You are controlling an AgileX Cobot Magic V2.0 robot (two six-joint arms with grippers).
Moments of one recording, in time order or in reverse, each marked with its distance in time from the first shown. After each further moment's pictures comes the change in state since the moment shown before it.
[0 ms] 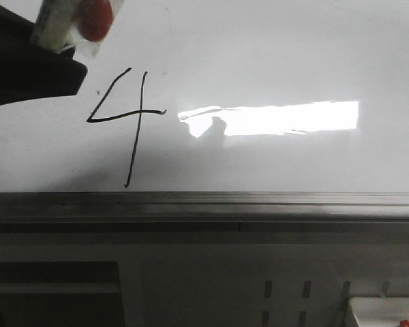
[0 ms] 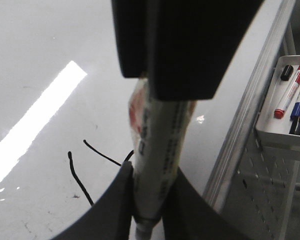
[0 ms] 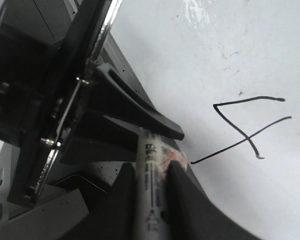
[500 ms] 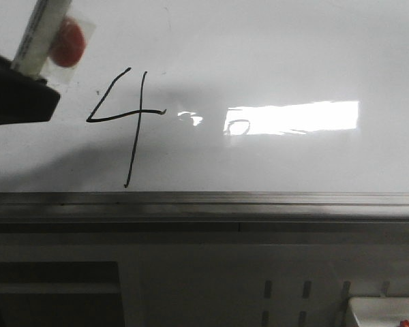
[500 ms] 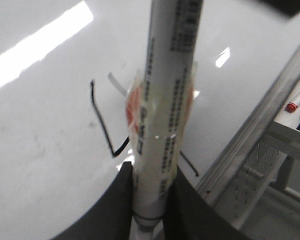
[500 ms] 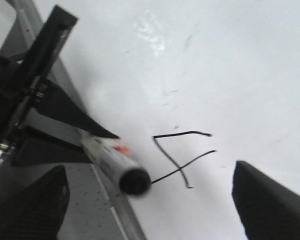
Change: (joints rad) left arm 0.029 0.001 -0.021 -0.343 0.190 0.000; right arm 0.004 -0.019 0.000 -0.309 -0.073 0.096
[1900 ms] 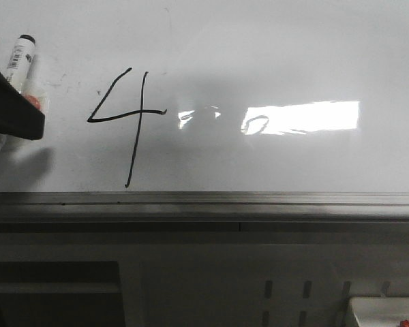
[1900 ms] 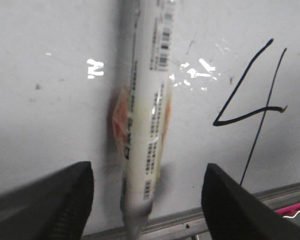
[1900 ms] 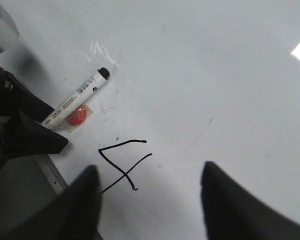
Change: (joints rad) left arm 0.208 0.070 -0.089 -0.681 0.237 -0.004; right arm 0.000 -0.099 0.013 -0.144 0.027 0.139
